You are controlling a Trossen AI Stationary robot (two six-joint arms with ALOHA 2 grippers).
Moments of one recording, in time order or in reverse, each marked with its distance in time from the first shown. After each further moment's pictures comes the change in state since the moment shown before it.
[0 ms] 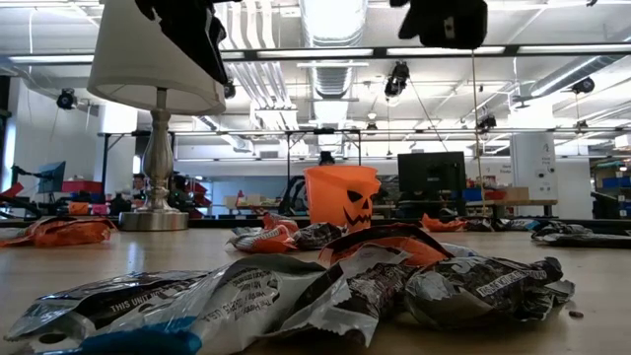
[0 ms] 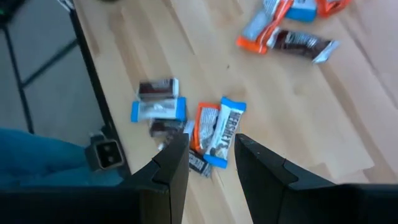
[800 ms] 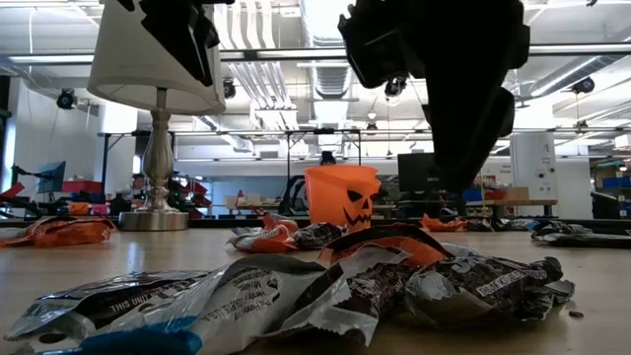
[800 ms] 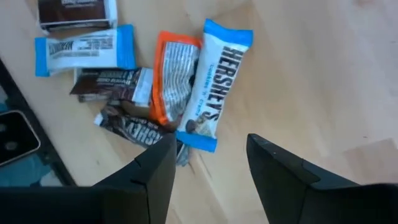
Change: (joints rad) left arm -0.020 0.000 0.000 -0.071 0.065 -0.034; right arm 0.057 0.282 -0.001 0.021 -0.091 0.043
